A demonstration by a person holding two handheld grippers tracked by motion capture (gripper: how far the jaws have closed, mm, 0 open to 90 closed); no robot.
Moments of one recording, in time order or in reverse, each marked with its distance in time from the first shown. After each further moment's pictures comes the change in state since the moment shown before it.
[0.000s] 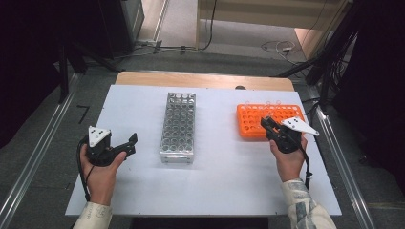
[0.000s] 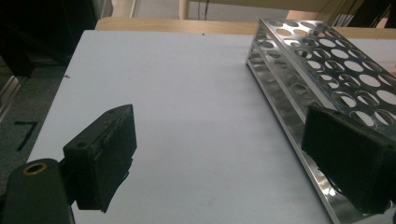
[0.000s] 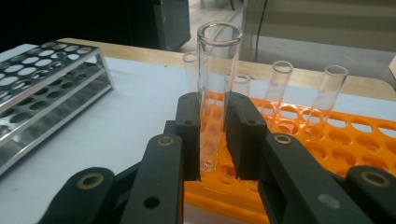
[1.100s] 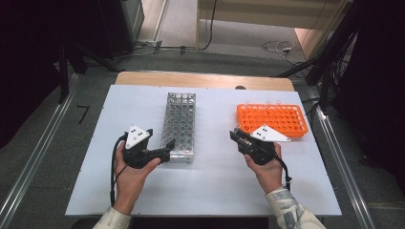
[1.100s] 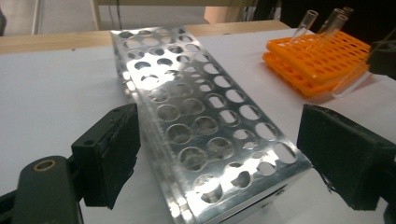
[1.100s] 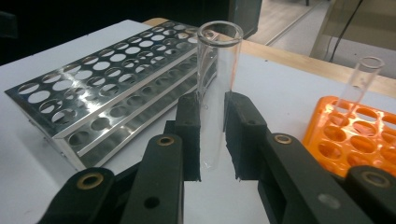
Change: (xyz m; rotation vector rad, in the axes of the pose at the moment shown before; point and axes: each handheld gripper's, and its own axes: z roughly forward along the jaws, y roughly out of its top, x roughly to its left) left arm -0.091 0.010 0.005 0.008 -0.306 0.118; right arm 0.079 -0.002 -0.002 0.048 0.248 -0.130
